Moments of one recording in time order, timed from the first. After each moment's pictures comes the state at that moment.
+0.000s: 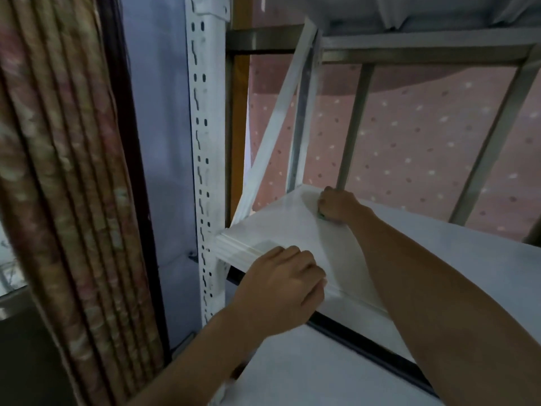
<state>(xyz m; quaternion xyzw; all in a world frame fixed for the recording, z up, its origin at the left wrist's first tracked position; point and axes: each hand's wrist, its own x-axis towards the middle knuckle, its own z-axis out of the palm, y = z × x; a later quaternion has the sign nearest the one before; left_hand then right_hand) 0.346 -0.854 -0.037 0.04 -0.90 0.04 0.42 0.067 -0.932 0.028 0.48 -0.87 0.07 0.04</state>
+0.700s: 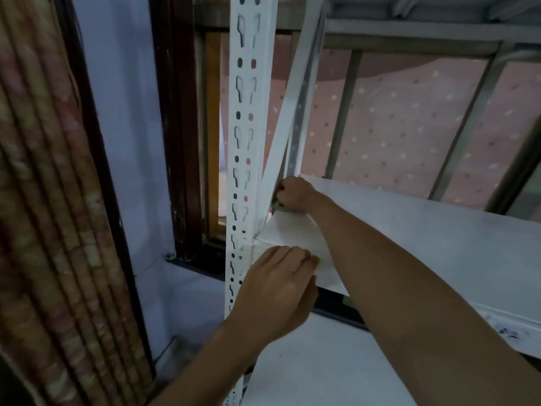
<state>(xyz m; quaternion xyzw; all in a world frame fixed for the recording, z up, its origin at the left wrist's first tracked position) 0.408 -0.933 -0.060 0.00 -0.89 -0.04 0.45 0.197 -0.999 0.035 0.51 -0.84 0.17 -0.02</state>
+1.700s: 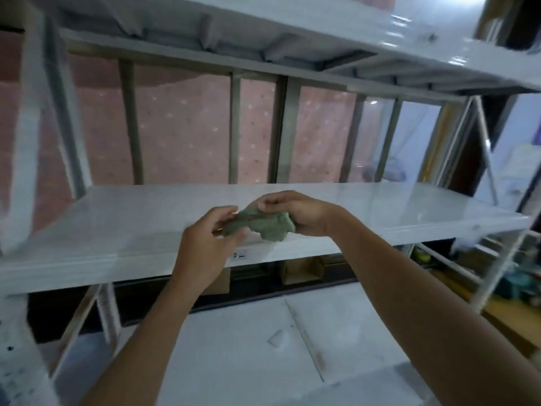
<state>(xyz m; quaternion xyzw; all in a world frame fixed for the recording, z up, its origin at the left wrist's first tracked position) 0.317 -0.717 0.010 -0.04 -0.80 -0.51 0.32 0.198 -0.535 0.075 0.33 -0.72 0.54 -0.27</state>
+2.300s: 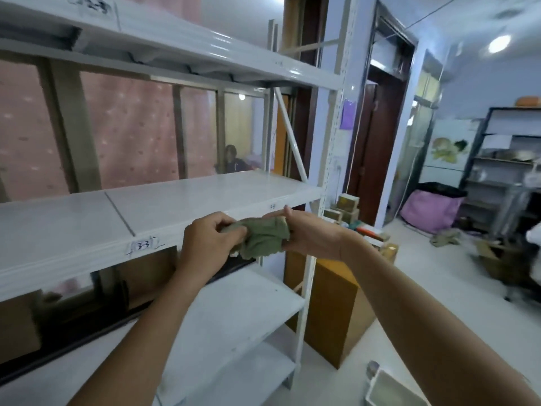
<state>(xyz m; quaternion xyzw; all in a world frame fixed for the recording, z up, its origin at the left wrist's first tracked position) 0.236 -0.271 0.019 -0.17 -0.80 -0.55 0.20 0.245 -0.036 0.043 0.17 -0.72 0.66 -0.15</state>
